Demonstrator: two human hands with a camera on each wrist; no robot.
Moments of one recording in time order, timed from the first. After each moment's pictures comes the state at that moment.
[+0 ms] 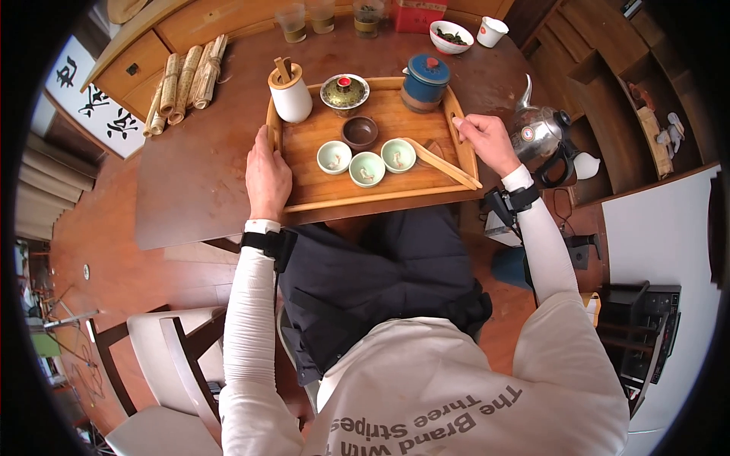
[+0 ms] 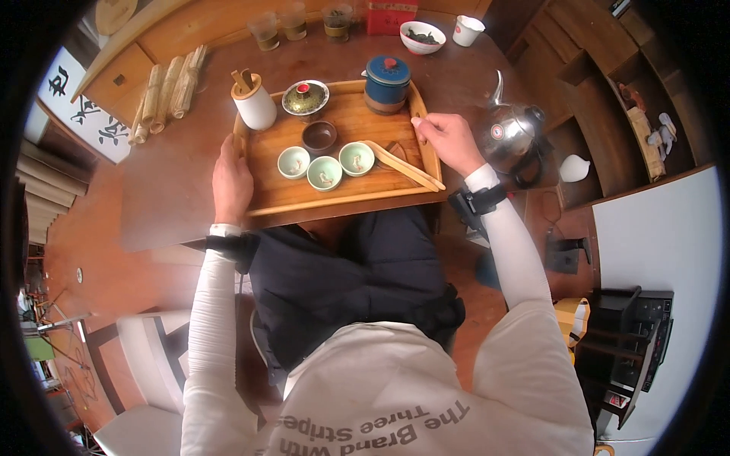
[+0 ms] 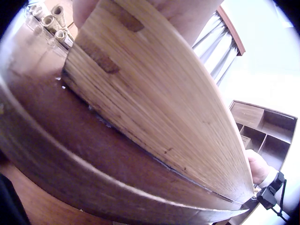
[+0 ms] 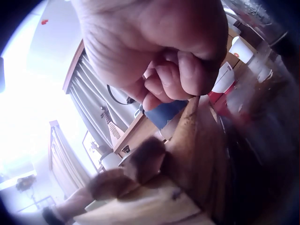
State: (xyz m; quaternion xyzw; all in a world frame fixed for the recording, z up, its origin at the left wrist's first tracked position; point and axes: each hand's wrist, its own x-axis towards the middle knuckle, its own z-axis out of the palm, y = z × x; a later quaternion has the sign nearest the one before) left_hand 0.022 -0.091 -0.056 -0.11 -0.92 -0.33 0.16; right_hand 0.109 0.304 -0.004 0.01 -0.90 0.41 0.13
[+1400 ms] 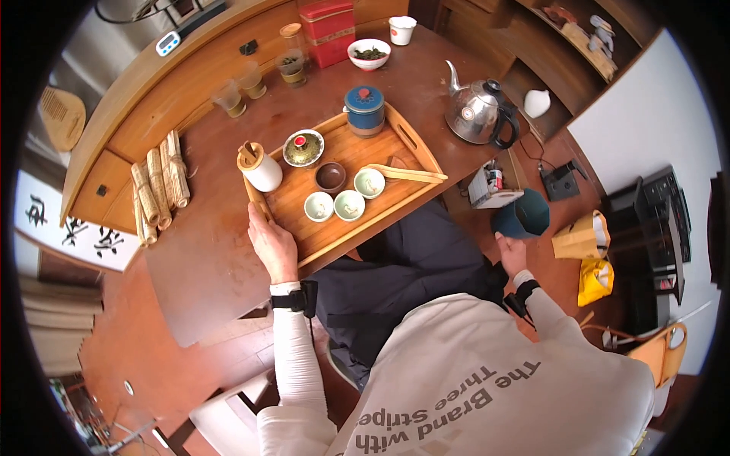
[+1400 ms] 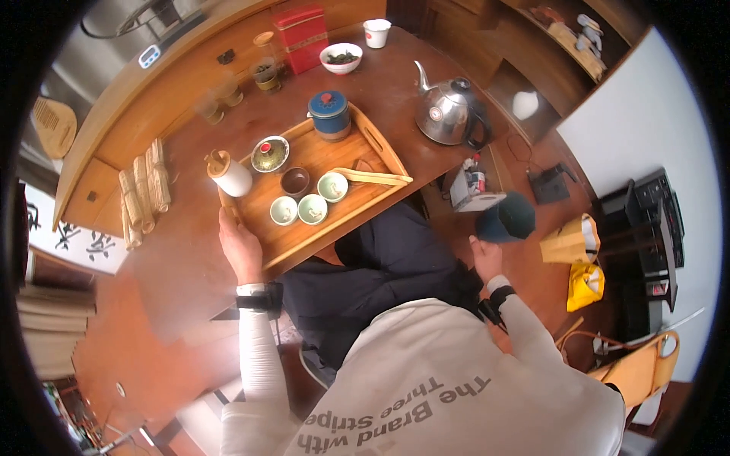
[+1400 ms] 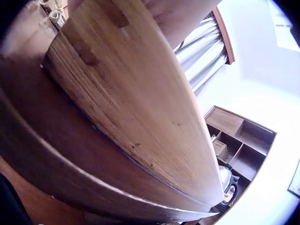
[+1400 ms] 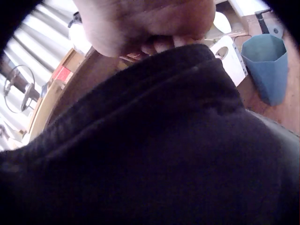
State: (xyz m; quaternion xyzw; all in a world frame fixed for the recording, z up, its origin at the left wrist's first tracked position) left_hand 0.024 -0.090 -0.060 -0.16 -0.91 -0.35 0.14; right_hand 0.419 0.269 -0.136 -0.43 -0.84 0.28 0.20
